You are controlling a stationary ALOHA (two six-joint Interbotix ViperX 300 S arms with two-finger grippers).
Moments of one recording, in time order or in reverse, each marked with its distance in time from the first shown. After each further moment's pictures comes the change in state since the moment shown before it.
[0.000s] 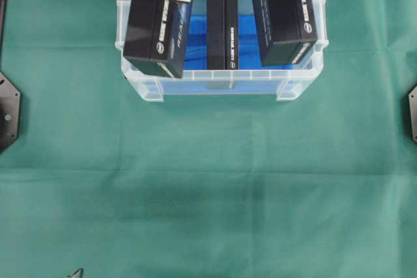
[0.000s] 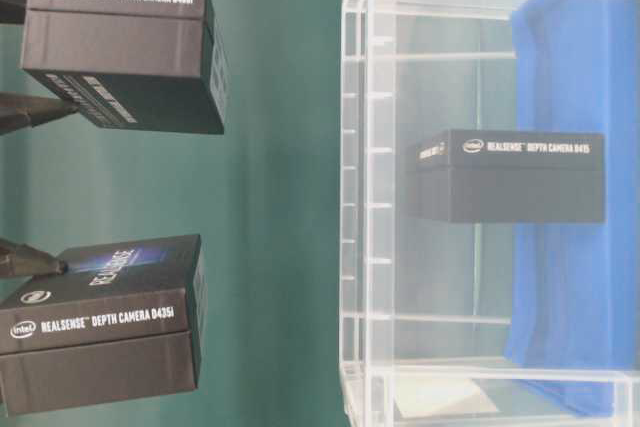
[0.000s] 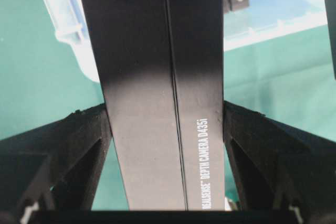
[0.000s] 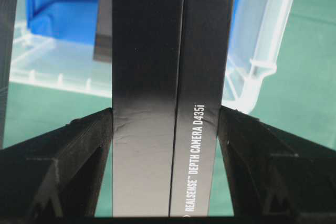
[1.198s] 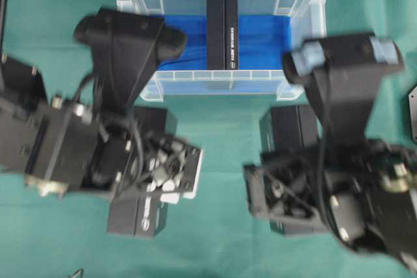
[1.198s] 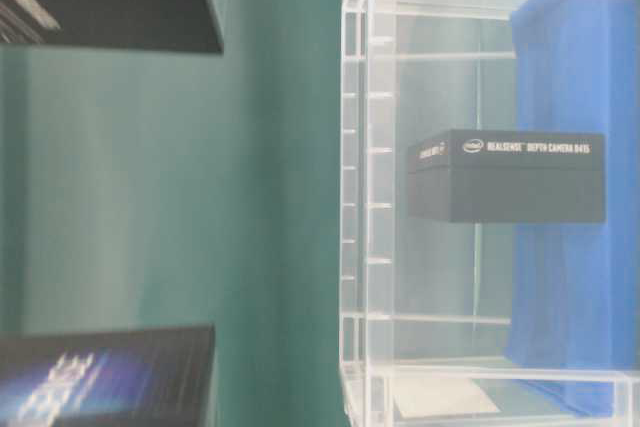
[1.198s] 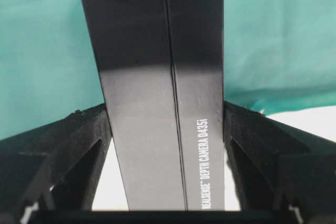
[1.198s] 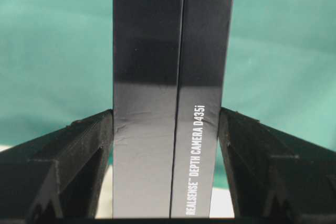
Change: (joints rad) left arm -0.511 -0.003 0.103 0.048 0.006 -0.540; right arm 0.578 0.057 0.000 -0.075 0.075 0.603
